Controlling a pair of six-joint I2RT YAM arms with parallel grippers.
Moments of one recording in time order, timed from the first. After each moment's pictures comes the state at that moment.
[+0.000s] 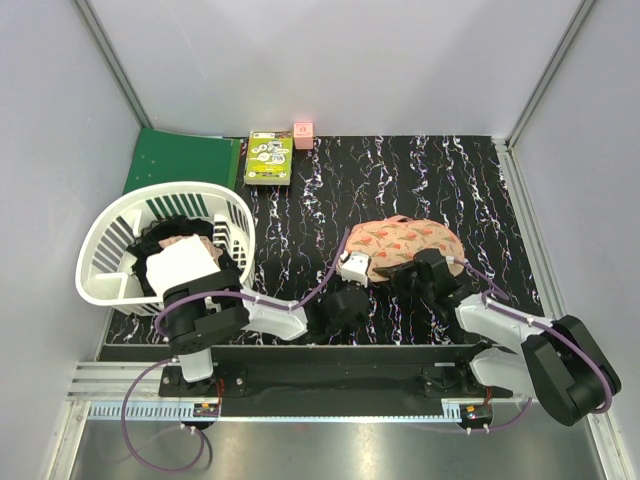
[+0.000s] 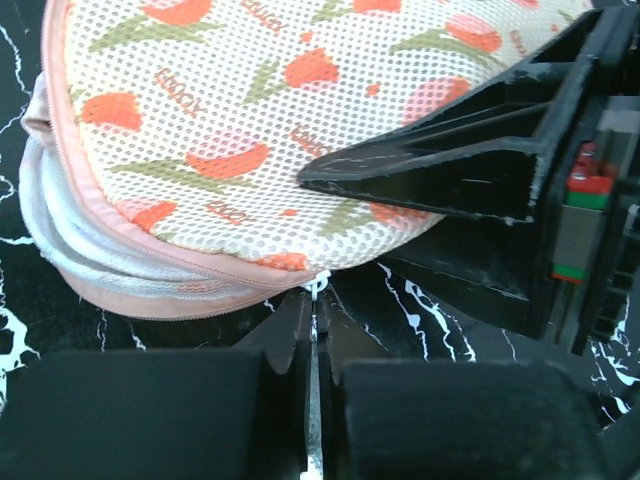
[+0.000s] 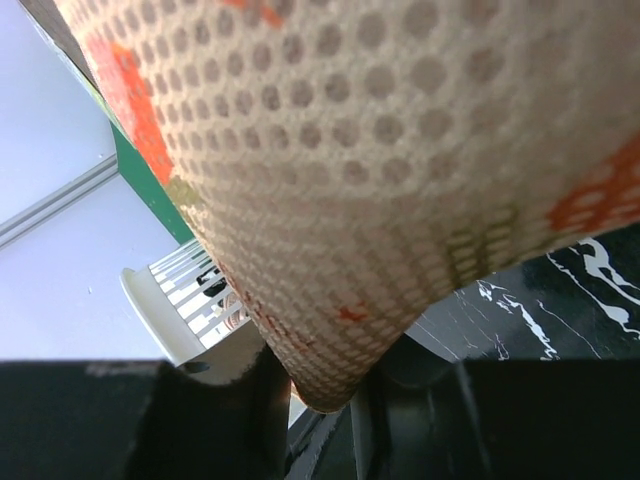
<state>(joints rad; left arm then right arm) -1.25 1.78 0.78 0.53 -0.63 -0.59 0.50 1.16 0.33 0.16 -0.06 1.75</state>
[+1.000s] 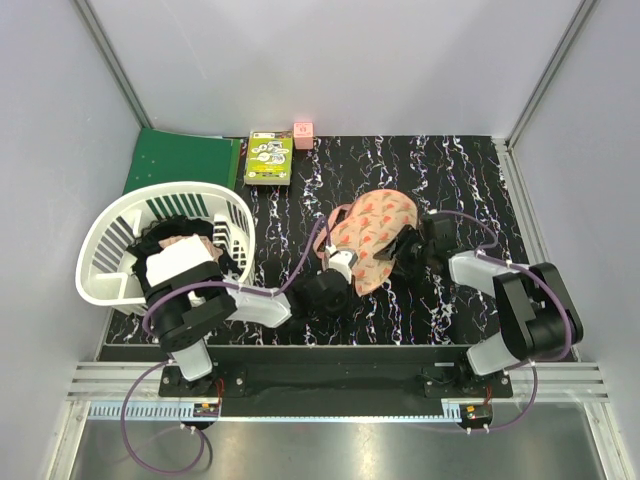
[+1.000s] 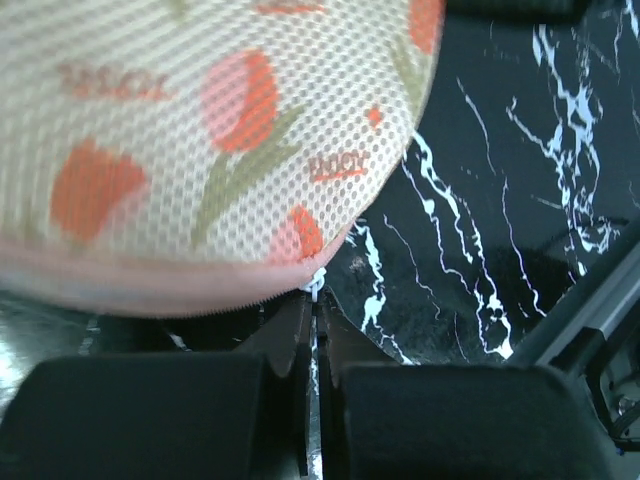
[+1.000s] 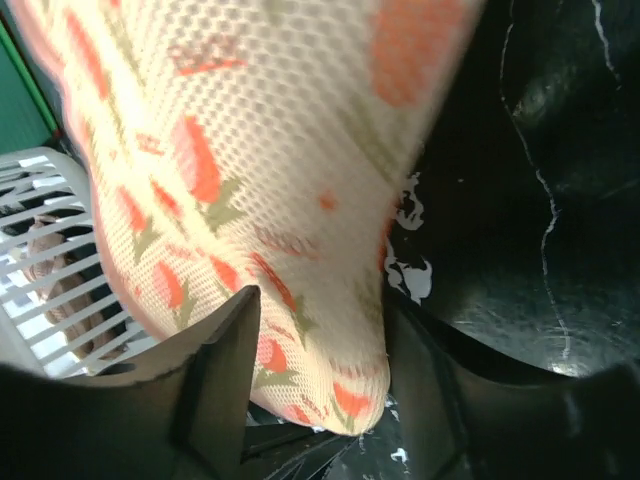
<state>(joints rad) -1.09 1.70 0.68 0.41 -0.13 -0.71 0.27 1.49 0.62 0.06 -0.35 0.97</state>
